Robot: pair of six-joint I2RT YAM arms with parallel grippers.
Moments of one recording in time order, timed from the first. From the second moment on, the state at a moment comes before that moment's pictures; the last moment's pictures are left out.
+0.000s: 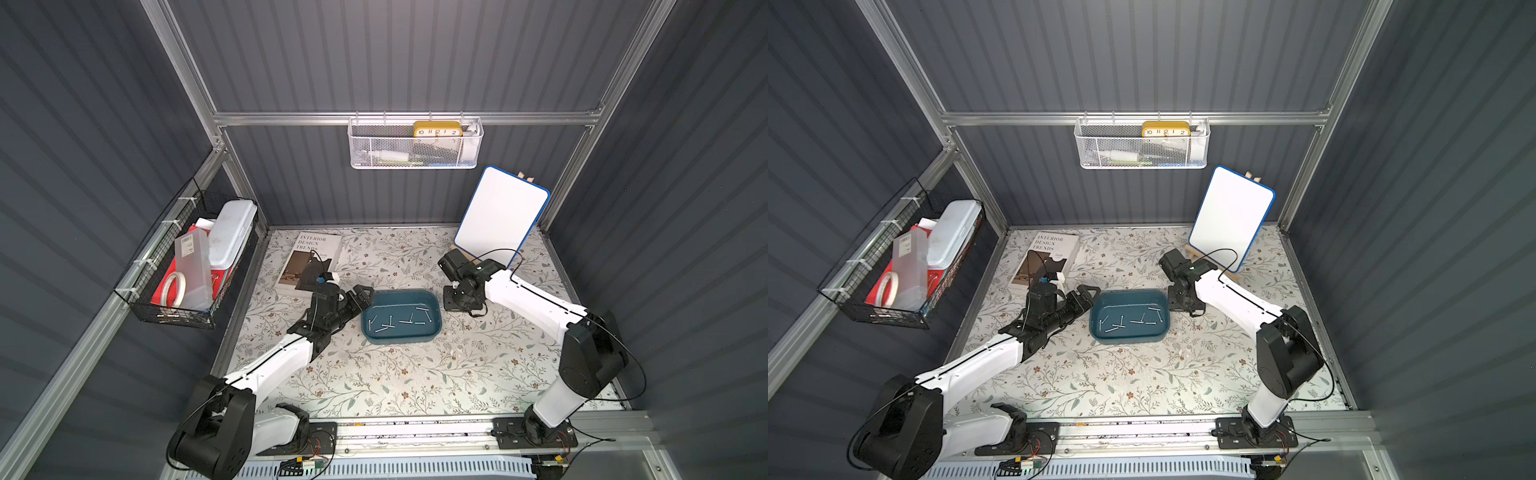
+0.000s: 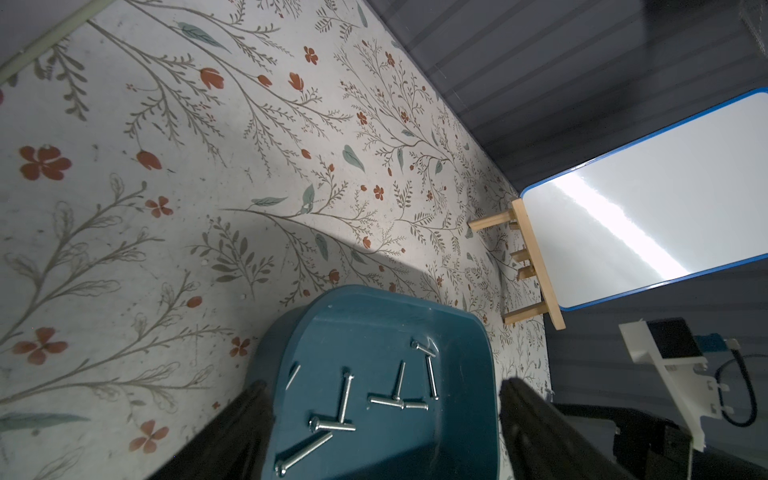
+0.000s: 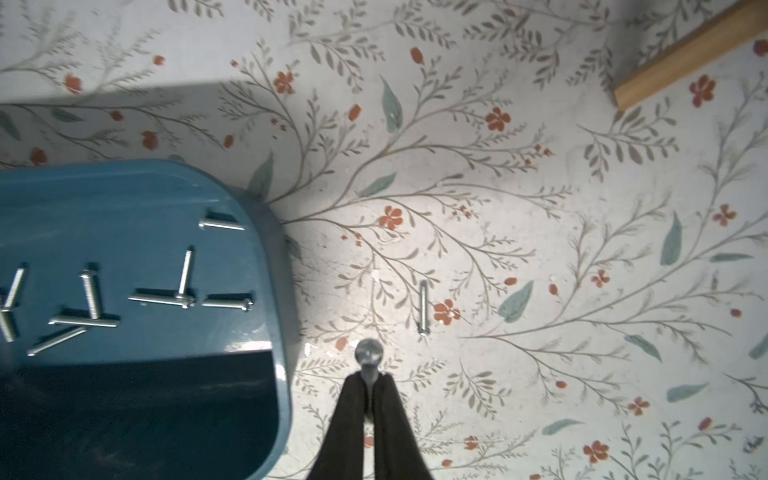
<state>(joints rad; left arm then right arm) -0.41 1.24 0.58 0.14 0.20 -0.86 0.55 1.66 1.29 -0.95 0.16 0.59</state>
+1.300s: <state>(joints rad) -0.41 1.24 0.59 0.13 0.19 -0.87 0.53 1.86 1.22 -0.87 0.12 0.55</state>
